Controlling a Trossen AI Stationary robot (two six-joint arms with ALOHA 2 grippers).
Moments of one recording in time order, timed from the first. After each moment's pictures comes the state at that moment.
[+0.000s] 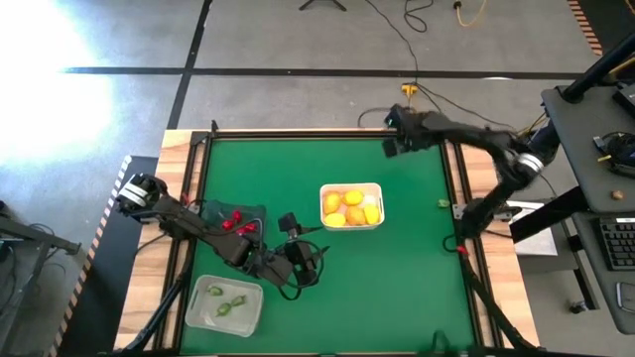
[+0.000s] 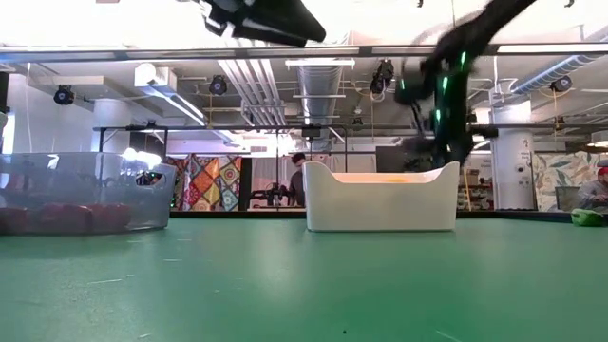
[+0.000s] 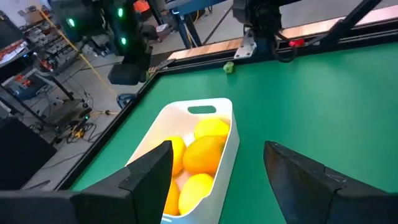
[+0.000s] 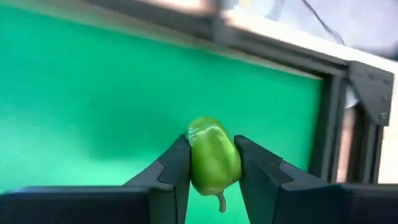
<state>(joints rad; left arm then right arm) -0.47 1.67 1.05 0.13 -0.91 -0.06 -0.81 1.60 1.09 -0.81 0.37 0.51</state>
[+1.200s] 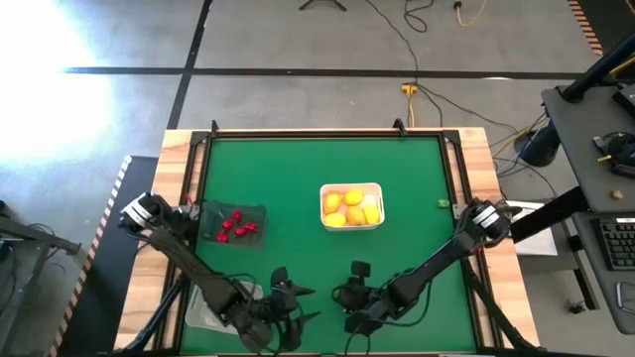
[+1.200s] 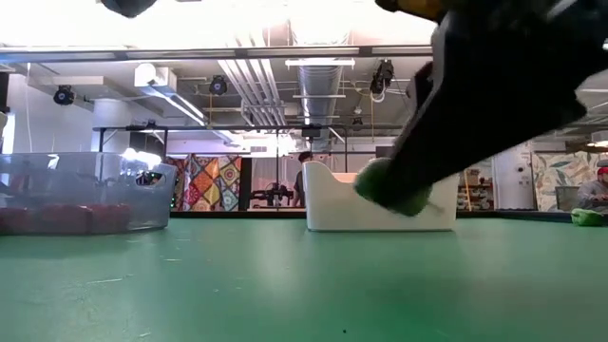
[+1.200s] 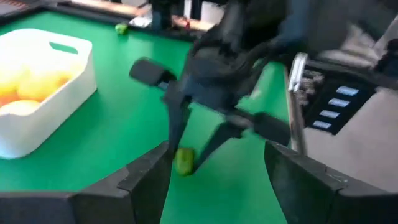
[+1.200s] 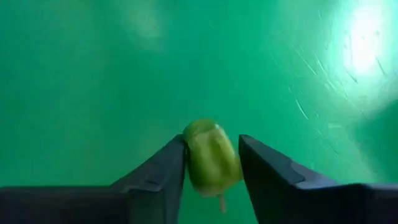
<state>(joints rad) -0.76 1.81 1.21 -0.01 -0.84 -0.68 0.64 2.00 1.25 -0.25 0.54 0.58</state>
